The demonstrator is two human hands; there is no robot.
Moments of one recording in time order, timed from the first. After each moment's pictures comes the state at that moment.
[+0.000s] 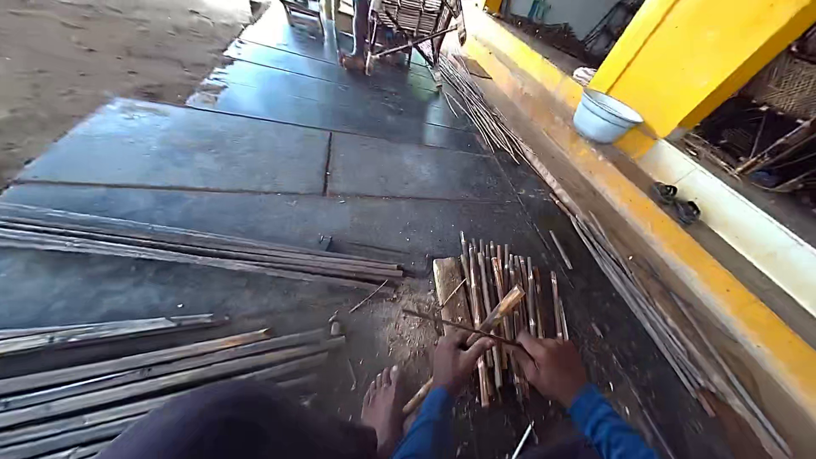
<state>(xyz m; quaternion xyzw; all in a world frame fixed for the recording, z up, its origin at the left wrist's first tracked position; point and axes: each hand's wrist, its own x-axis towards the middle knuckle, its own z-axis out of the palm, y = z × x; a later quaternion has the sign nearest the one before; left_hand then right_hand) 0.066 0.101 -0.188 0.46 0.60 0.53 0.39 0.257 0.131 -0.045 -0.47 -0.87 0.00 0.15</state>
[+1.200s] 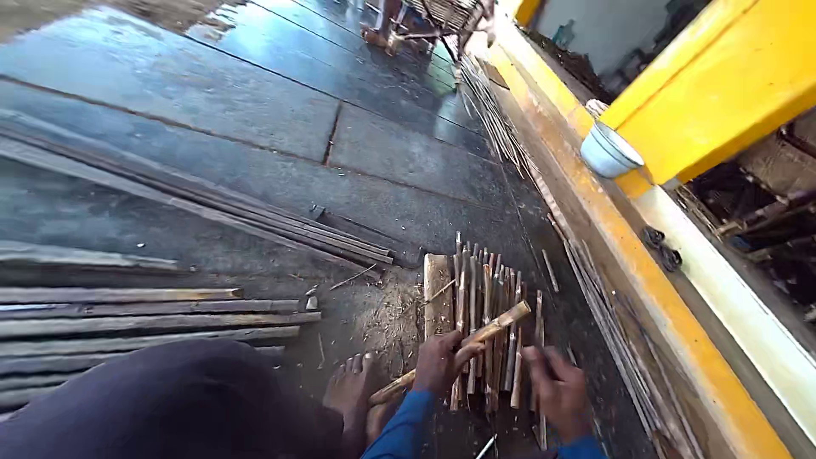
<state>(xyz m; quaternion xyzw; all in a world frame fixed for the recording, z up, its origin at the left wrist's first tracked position) 0.074 0.114 -0.184 0.52 0.65 0.47 0.30 0.276 0.138 -0.044 -0.49 -0.83 0.04 0.26</state>
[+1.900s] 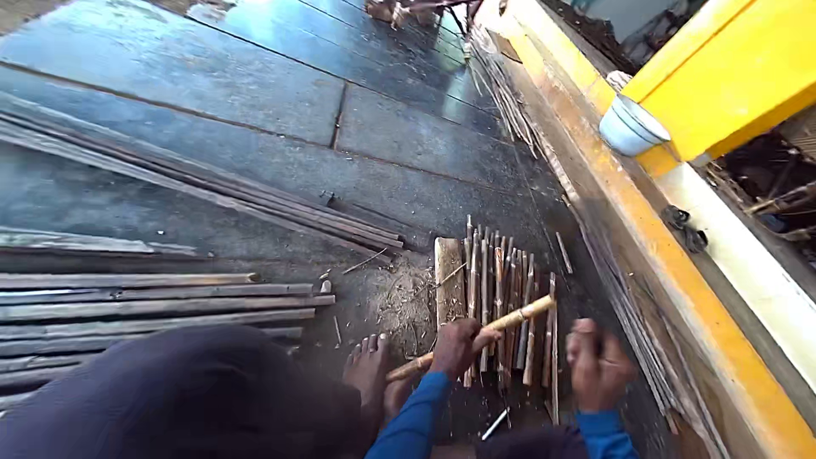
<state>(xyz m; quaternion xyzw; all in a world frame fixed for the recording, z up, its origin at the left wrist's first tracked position) 0.079 0.113 -0.198 0.54 0.62 0.45 0.34 0.276 0.147 -0.045 -0.51 -0.78 0.07 0.36</state>
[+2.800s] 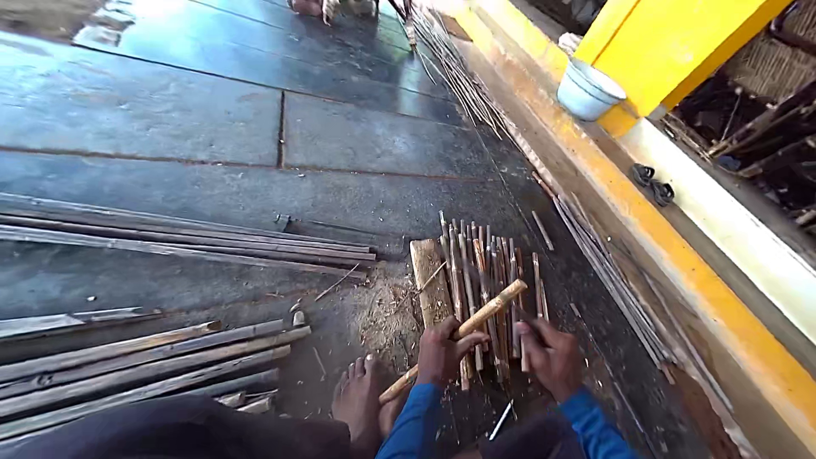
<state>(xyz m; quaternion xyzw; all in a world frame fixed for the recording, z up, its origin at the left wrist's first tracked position) 0.089 0.112 -0.202 0.52 0.63 0.50 0.28 0.291 0.136 -0.076 -0.52 -0.80 0.05 0.31</state>
